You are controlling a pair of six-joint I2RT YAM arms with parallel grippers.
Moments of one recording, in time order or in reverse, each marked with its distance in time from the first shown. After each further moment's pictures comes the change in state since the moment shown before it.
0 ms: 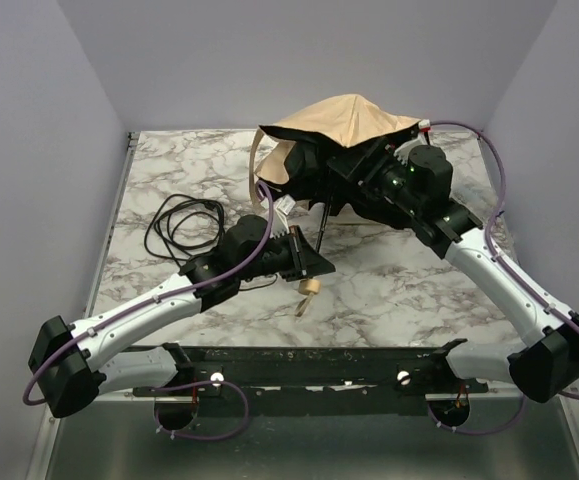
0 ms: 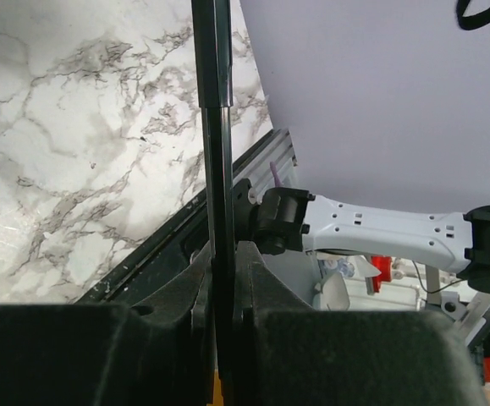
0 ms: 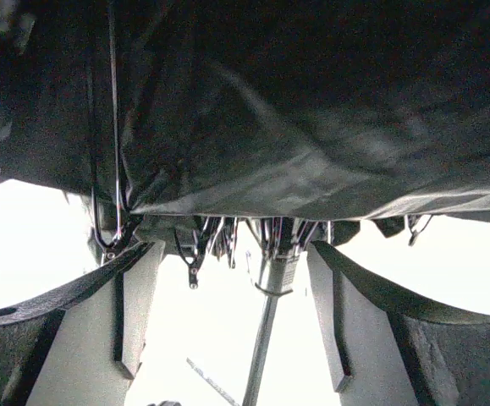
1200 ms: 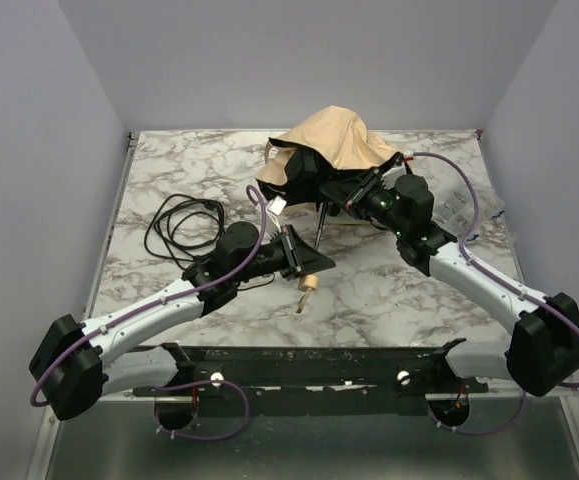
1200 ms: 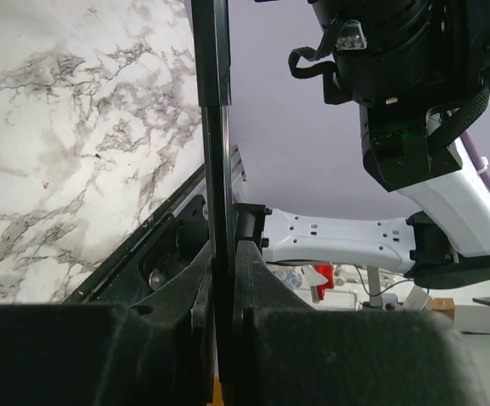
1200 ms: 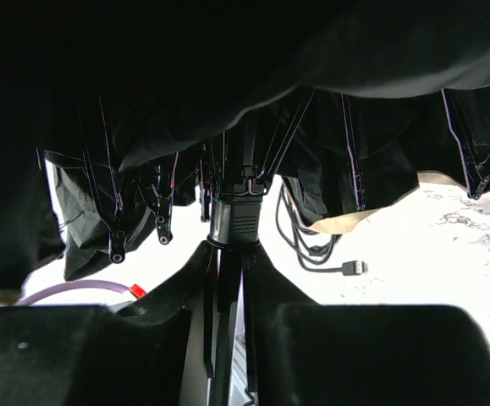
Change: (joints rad) left arm 0.056 0.010 -0.150 0.310 0.090 -0.159; right arm 0.011 0.031 -0.298 0.364 -0.105 0.227
